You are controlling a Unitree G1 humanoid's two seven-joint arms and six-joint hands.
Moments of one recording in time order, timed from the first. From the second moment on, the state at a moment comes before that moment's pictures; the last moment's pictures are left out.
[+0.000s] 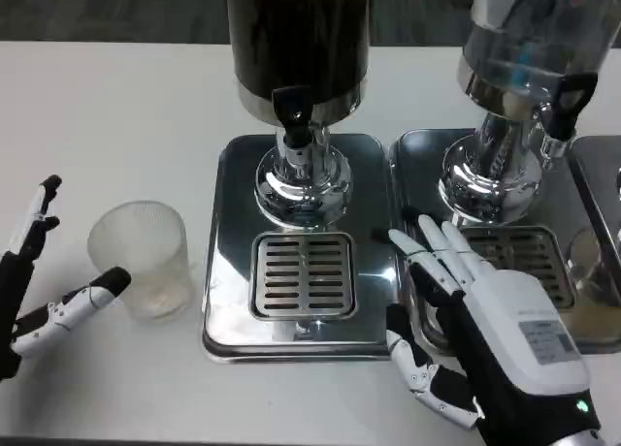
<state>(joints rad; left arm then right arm) -0.13 0.61 0.02 0.94 0.41 -0.86 0.29 0.37 -0.29 0.28 -0.32 -0.85 -0.20 -0.18</state>
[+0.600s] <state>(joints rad) -0.22 0.61 -0.06 0.99 0.44 -0.82 0.32 0.37 -0.33 0.24 -0.31 -0.78 -0.21 -0.17</state>
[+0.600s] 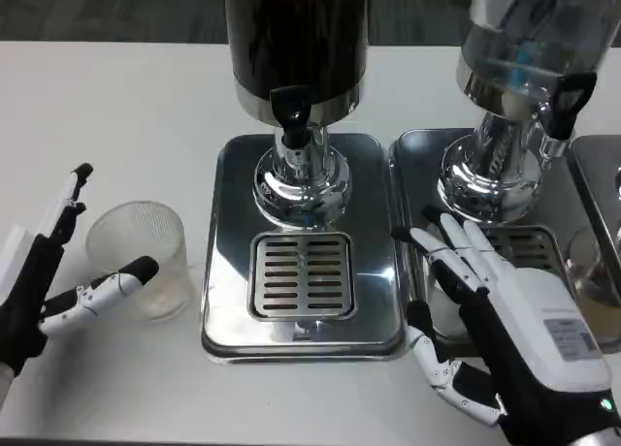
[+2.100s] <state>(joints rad) -0.33 0.59 -0.22 1.11 0.45 -0.71 0.35 0.38 -0.33 0.24 -0.32 -0.76 -0.21 -0.15</state>
